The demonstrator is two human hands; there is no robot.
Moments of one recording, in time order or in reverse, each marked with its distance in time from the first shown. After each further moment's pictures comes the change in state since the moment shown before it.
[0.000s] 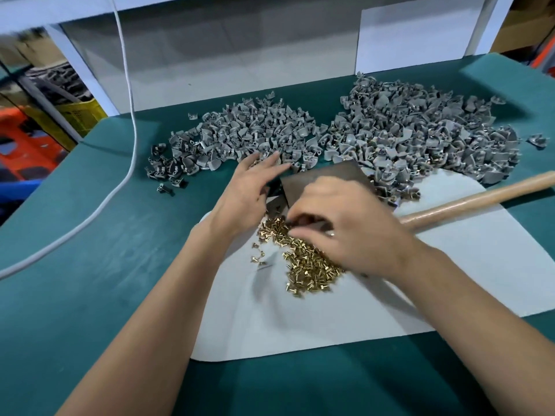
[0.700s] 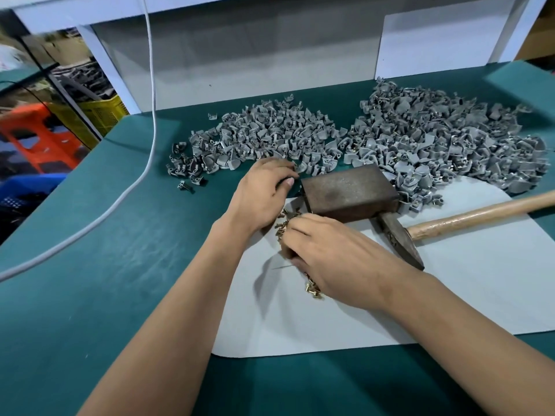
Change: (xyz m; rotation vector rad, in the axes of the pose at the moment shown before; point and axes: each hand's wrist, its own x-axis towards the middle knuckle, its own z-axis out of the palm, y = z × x) left_hand 0.007 -0.017 0.003 0.050 0.098 0.018; right_hand 0.006 -0.036 0.030 -0.148 -0.303 -0.087
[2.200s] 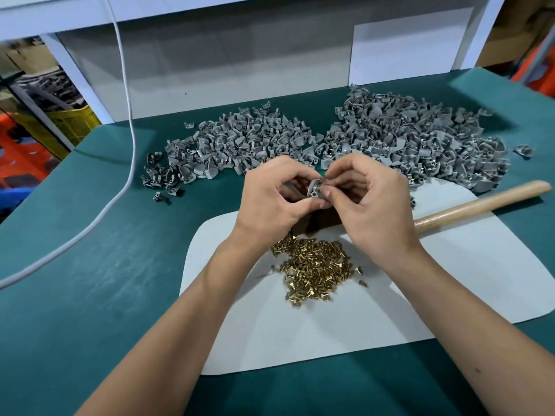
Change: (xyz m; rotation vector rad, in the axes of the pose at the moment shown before) left_hand -0.010 0.070 -0.002 -0.529 0.235 0.206; right_hand -0.012 0.050 -0.020 0.592 0.809 0.524
